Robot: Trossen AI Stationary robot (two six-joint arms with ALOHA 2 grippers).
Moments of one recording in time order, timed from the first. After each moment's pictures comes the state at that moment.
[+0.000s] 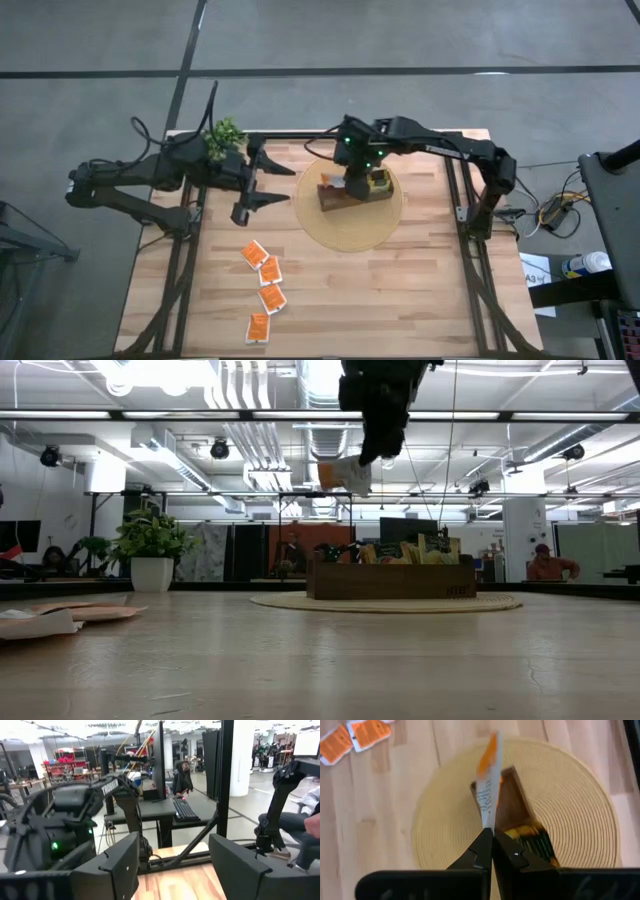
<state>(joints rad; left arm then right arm) 0.00 1.04 1.22 -0.10 0.16 0.07 -0.30 1.78 1.74 -1.10 -0.17 -0.06</state>
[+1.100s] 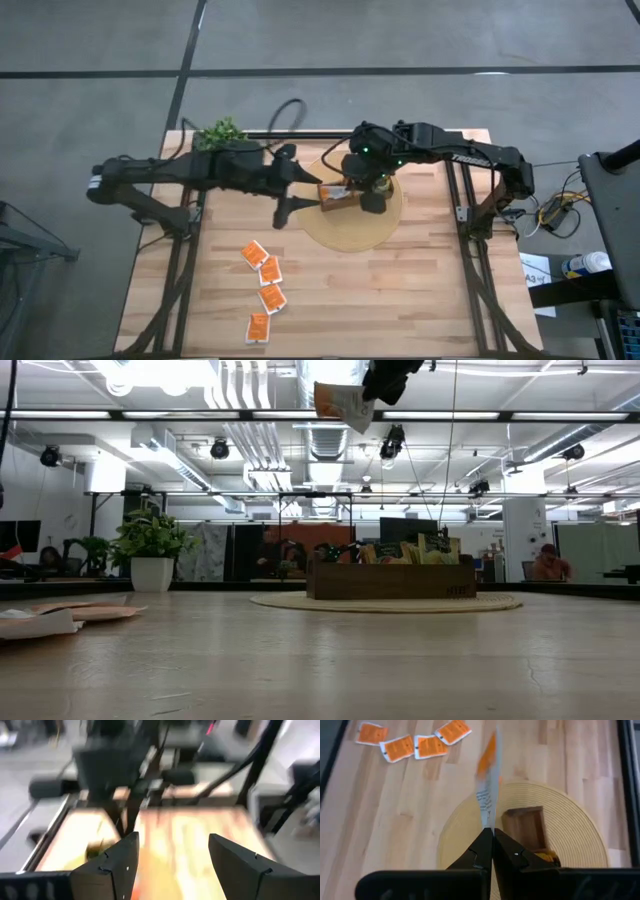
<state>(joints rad) 0.00 1.29 1.40 -0.38 0.03 0.01 -0.17 1.65 1.78 -1.10 -0.19 -0.19</state>
